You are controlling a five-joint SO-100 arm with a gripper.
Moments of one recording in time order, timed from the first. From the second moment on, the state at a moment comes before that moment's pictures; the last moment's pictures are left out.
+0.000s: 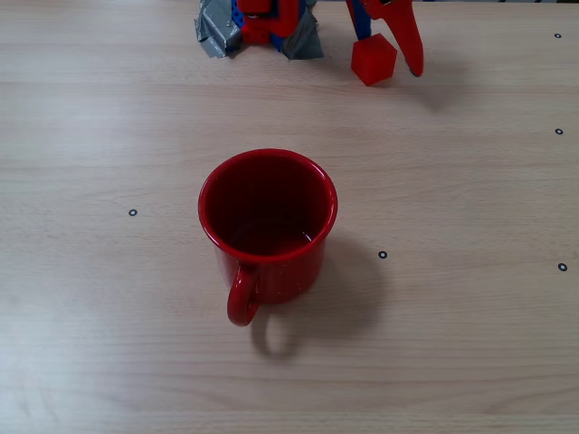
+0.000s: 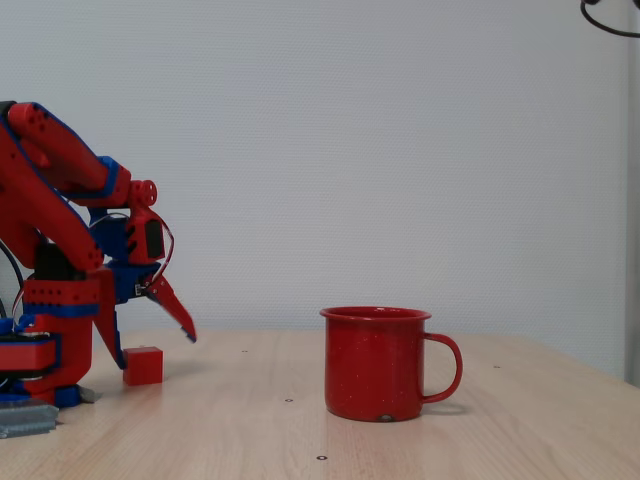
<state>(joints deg) -71.1 131.4 153.0 59.0 42.5</state>
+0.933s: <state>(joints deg) -64.9 124.8 133.9 77.6 36.5</state>
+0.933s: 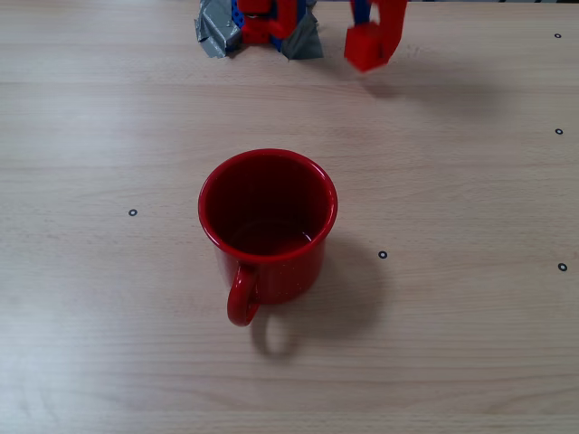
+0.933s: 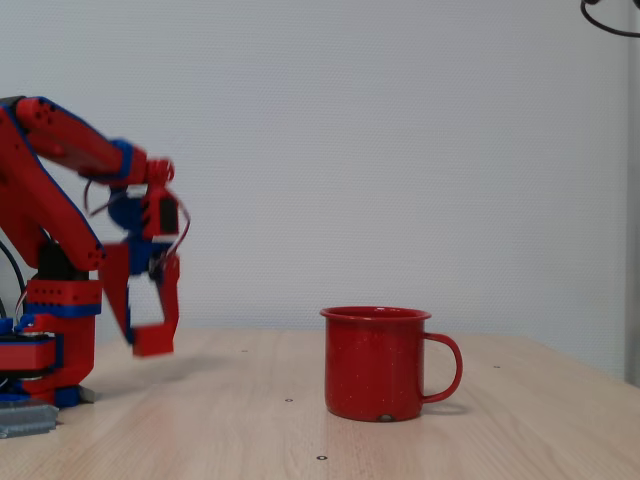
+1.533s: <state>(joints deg) -39.8 111.2 88.5 100.2 14.2</state>
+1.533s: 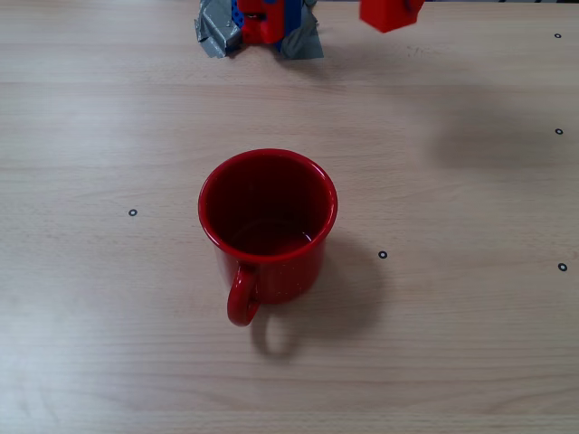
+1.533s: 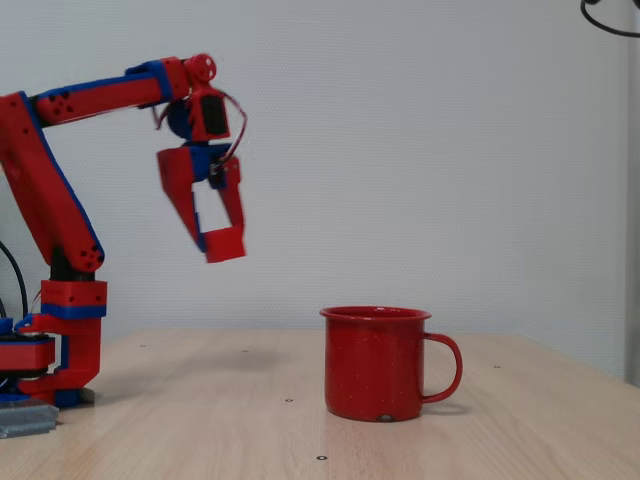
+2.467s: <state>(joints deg) -6.9 95.6 75.1 79.7 -3.1</state>
